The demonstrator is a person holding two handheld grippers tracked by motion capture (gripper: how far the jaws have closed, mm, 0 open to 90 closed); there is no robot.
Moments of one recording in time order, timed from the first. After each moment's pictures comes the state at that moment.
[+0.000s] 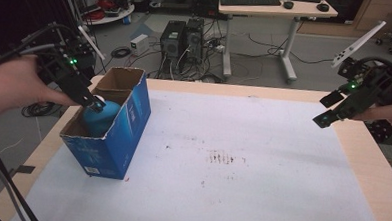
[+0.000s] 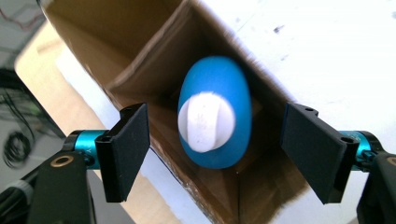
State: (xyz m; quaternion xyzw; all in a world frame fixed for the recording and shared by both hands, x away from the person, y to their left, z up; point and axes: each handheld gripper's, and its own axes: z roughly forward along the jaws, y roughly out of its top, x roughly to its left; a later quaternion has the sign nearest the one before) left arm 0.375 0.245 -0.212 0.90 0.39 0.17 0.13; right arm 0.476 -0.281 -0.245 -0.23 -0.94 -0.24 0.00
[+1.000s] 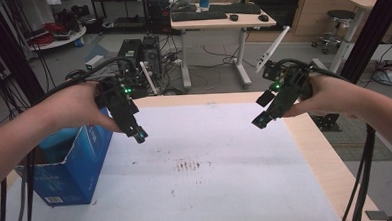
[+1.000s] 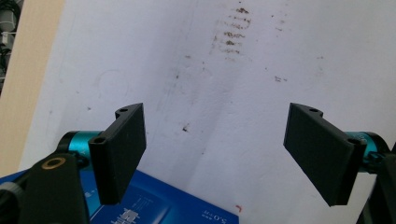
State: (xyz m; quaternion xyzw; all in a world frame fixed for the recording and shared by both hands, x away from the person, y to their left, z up) left arm 0.409 0.091 -0.241 0.97 0.18 0.10 0.14; right arm 0.445 -0.244 -0.233 -0.19 -0.96 -0.22 -0.01
